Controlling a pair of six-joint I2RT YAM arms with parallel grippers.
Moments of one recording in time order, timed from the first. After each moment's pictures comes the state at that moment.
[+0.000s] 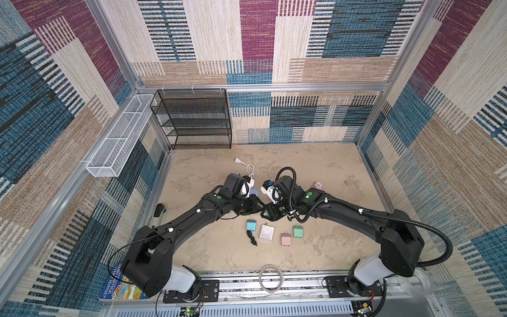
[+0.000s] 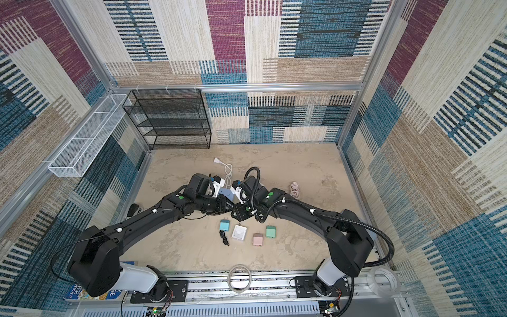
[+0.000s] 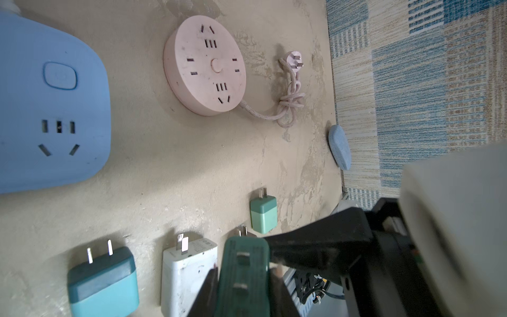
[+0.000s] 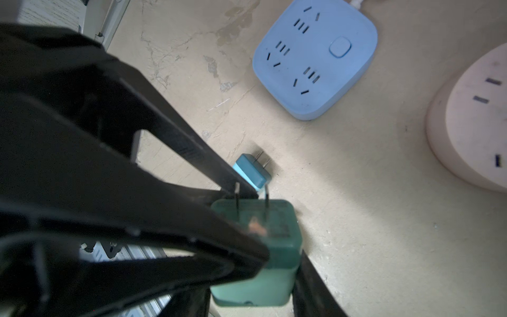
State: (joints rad) left arm -0.57 1.44 0.94 -0.36 0.54 -0.65; right arm 0.81 1.56 1.13 -0.51 -0.28 0.33
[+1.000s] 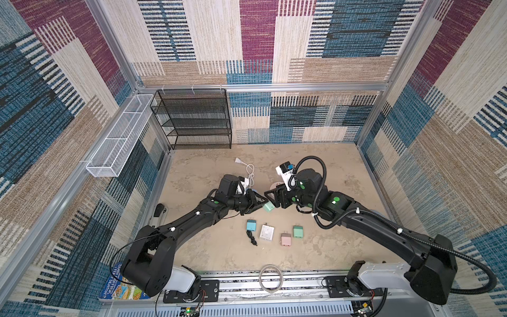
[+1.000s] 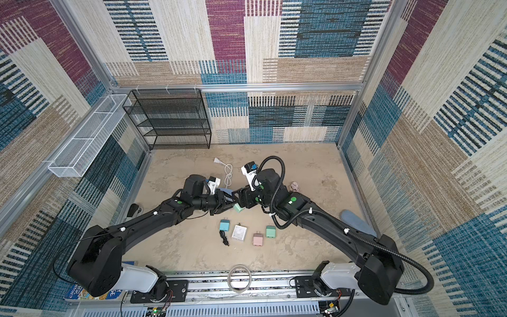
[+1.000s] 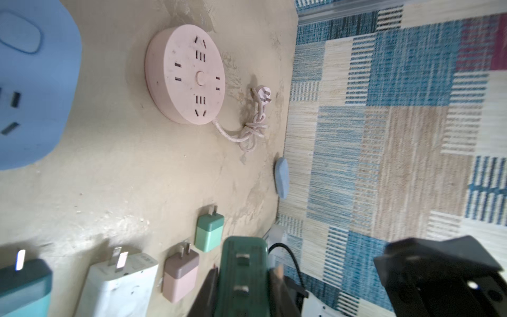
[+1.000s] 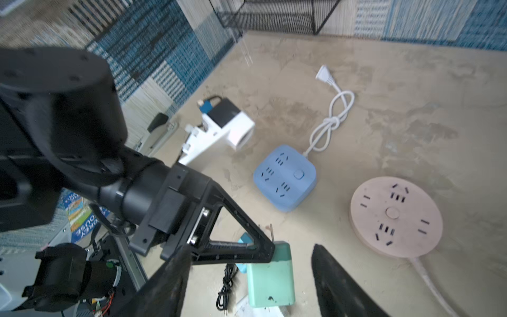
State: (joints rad) left arm -0.51 1.43 0.81 0.03 0.69 -1.13; right arm 0.75 1.25 1.03 -0.25 -0.15 0.34
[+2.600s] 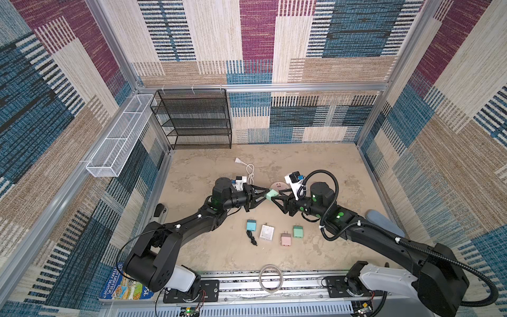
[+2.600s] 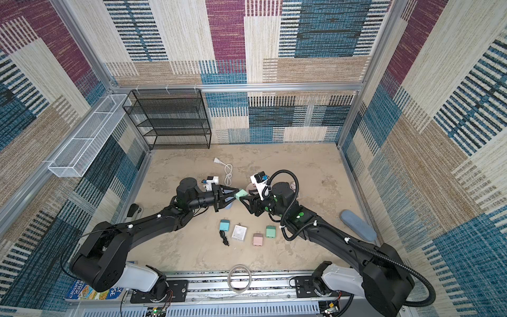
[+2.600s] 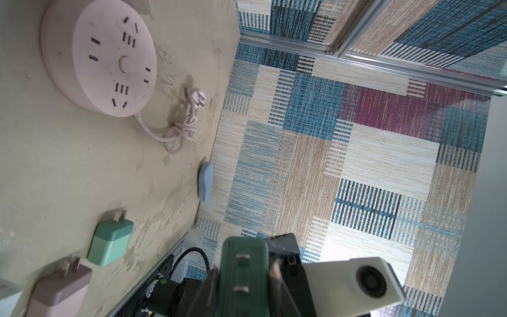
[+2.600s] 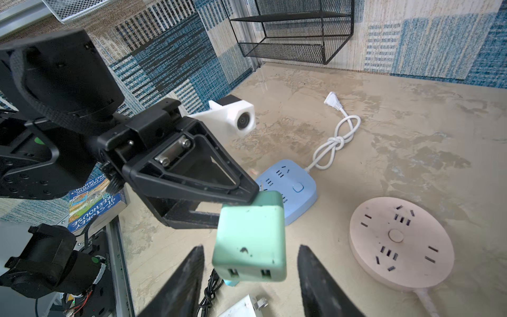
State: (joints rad) left arm -0.48 1.46 0.68 0.59 0.77 -1.60; right arm 0.68 1.17 0.70 0.14 -0.29 0.26
